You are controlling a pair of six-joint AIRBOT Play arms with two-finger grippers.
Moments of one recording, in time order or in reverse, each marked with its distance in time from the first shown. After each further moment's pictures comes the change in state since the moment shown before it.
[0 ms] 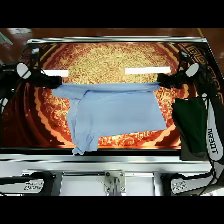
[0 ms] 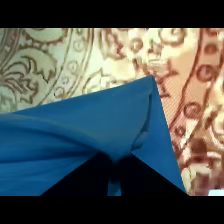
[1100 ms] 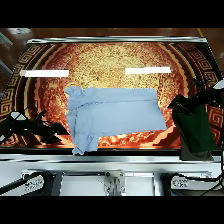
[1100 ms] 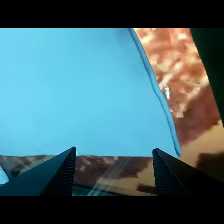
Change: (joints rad) left arm 0.328 0.229 -0.825 -0.525 -0.211 0.238; right arm -0.308 0.109 -0.213 0.167 0.457 -0.185
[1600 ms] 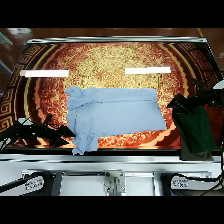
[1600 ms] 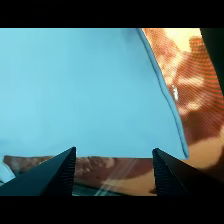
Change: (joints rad) left arm -0.052 -0.043 -0.098 -0.128 0.118 0.045; right arm -0.002 0.000 -0.007 0.023 0.002 0.010
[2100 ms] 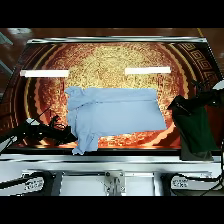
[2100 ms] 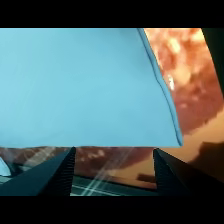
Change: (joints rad) left arm -0.077 -0.074 -0.006 -0.046 0.074 0.020; right arm 0.000 0.000 -0.003 -0.040 0.040 0.004
